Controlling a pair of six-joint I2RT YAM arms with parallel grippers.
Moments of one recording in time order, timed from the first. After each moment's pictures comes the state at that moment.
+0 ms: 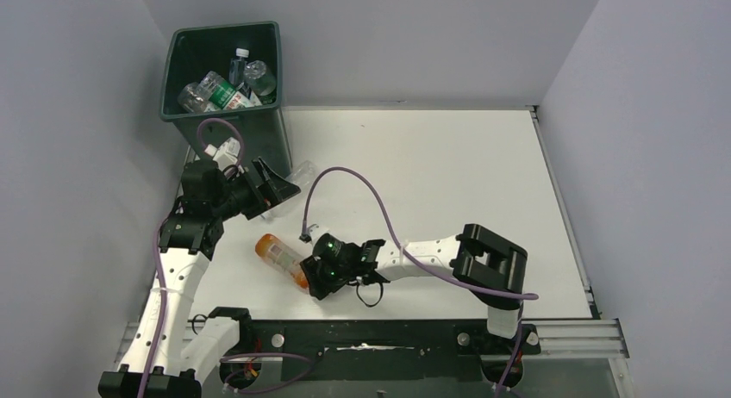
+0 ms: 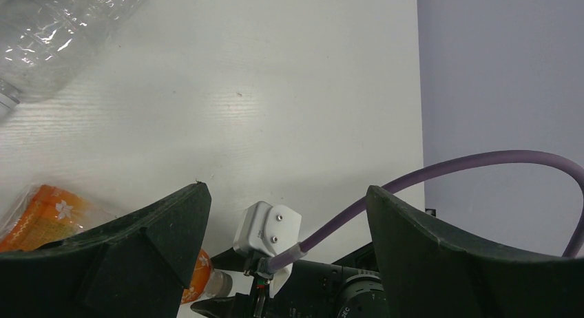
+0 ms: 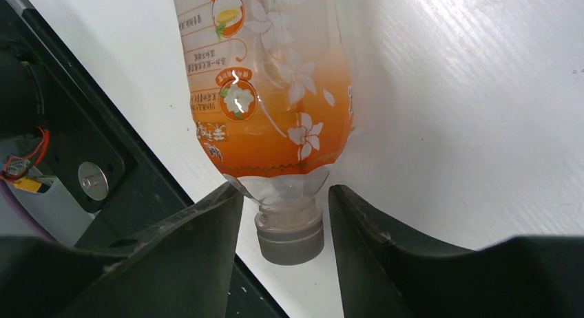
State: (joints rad) left arm -0.08 0.90 0.93 -0.56 0.48 -0.66; right arm 1.23 1.84 1.11 -0.15 -0.04 0.54
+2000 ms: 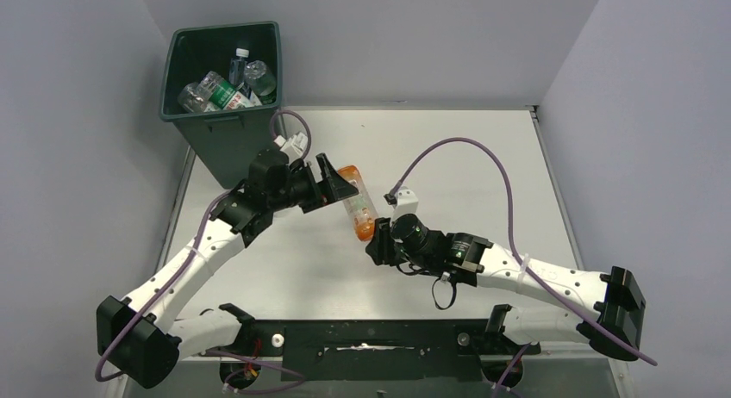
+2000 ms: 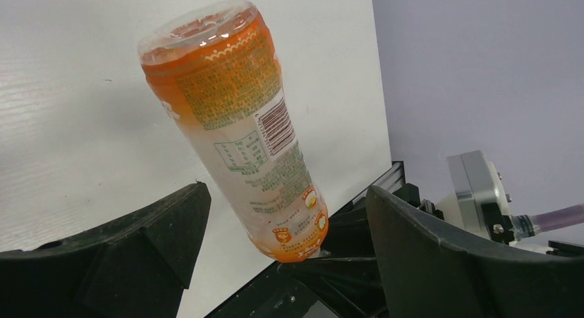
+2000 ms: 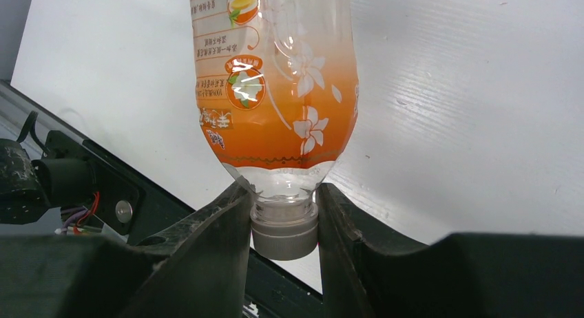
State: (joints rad) left arm -0.52 1.13 0.98 -0.31 0.31 -0.85; right arm 1.09 1.14 0.85 -0.40 0.27 0.70
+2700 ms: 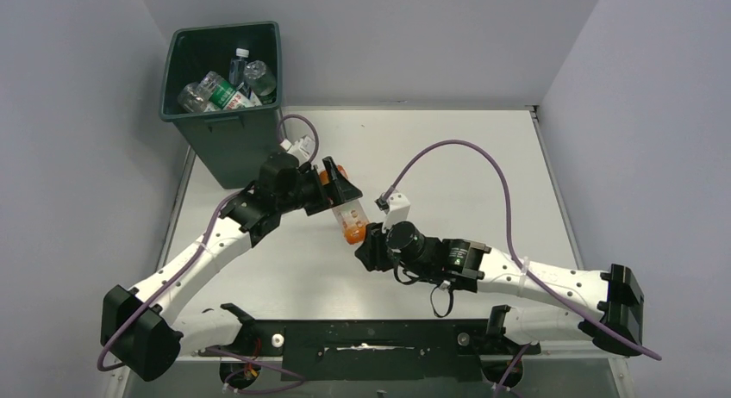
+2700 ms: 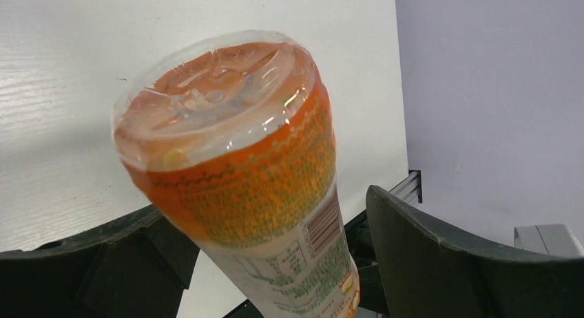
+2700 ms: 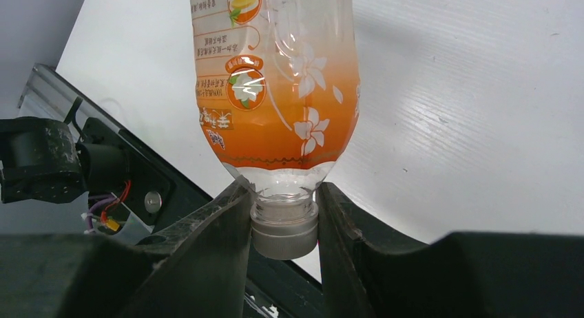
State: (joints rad) left arm -0.57 1.17 0.95 -0.28 0.23 -0.86; right arm 1.17 1.14 0.87 -0.33 0.30 0.68
